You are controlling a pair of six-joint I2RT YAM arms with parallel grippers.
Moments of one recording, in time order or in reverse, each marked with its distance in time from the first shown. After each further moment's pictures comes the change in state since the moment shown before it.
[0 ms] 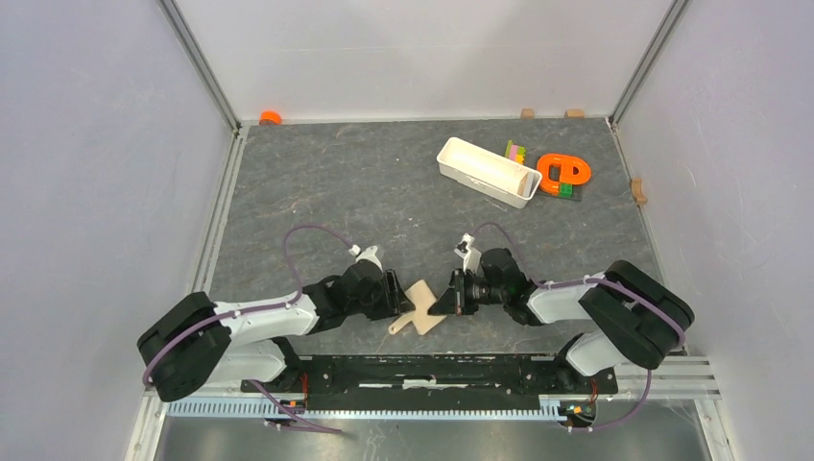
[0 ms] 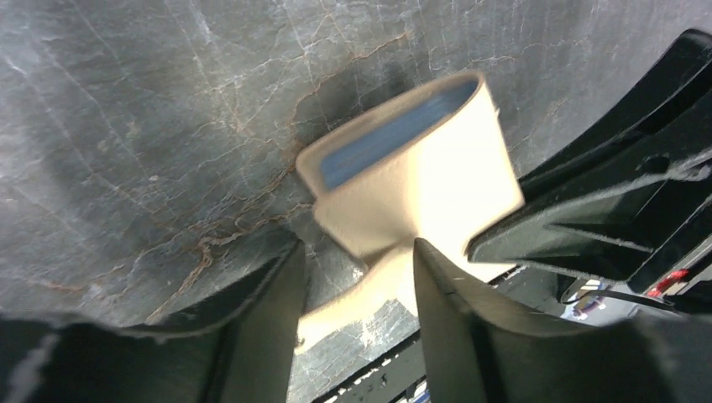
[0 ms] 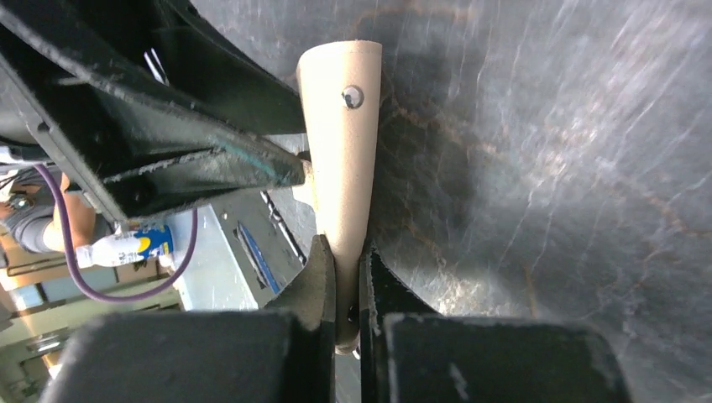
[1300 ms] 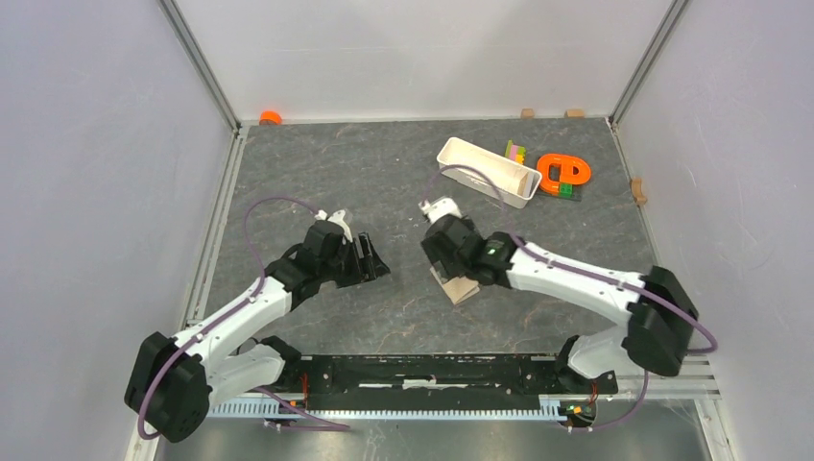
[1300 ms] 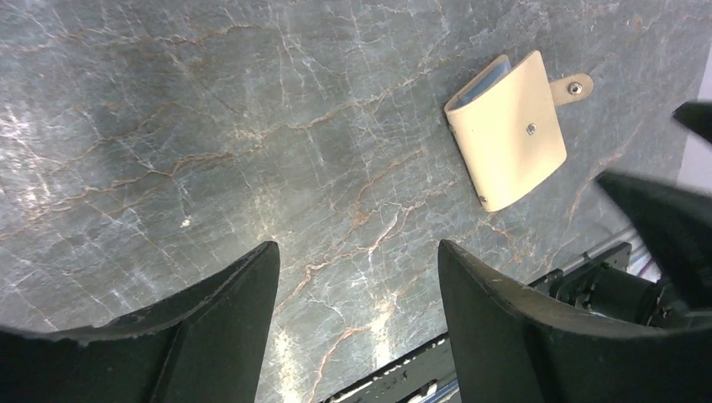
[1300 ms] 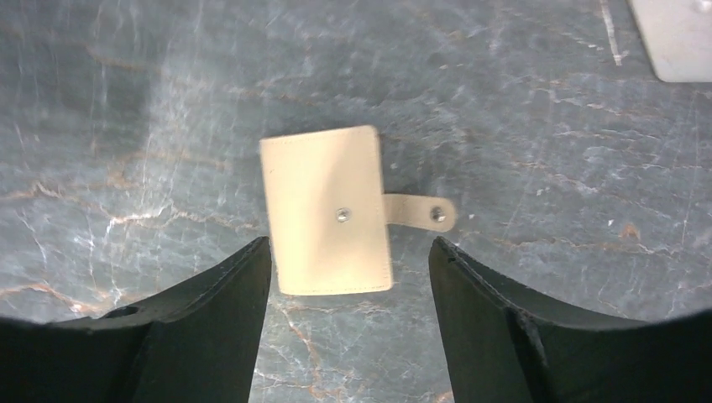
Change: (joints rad) left arm 0.370 -0.193 0.198 -0.383 0.134 0.290; right arm 0.262 -0.031 0.747 -1.203 1.011 -0.536
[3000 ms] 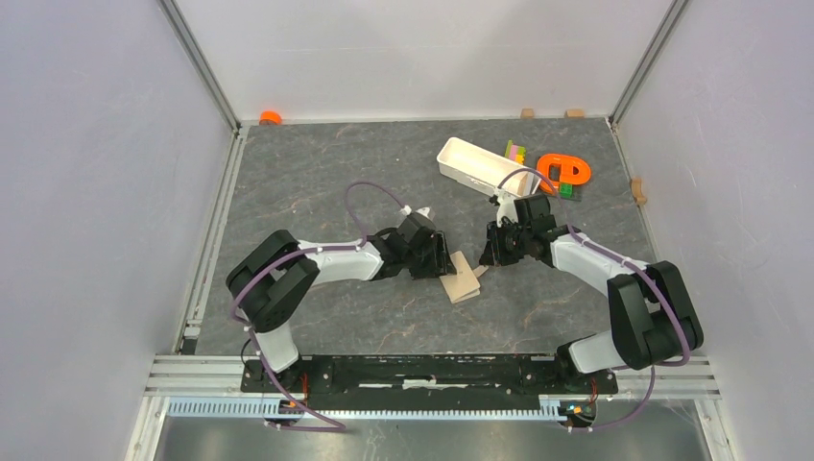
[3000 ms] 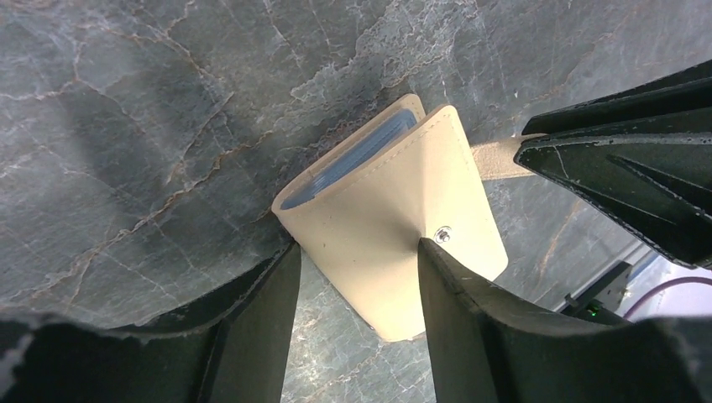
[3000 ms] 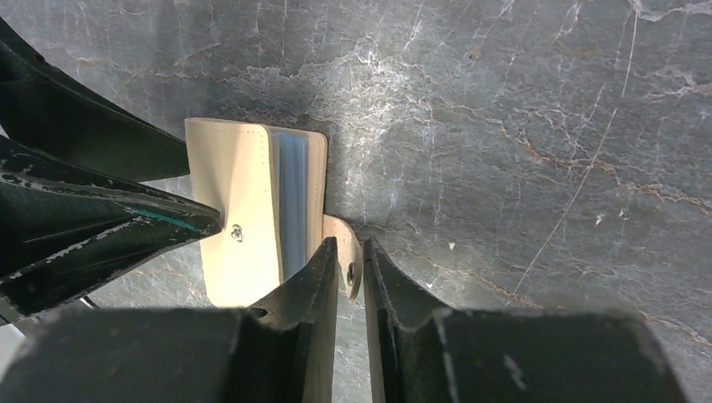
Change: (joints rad) left arm -0.320 0.732 0.350 0.331 -0.066 -0.172; right arm -0.697 -0.018 -0.333 0.370 -0.872 -0.157
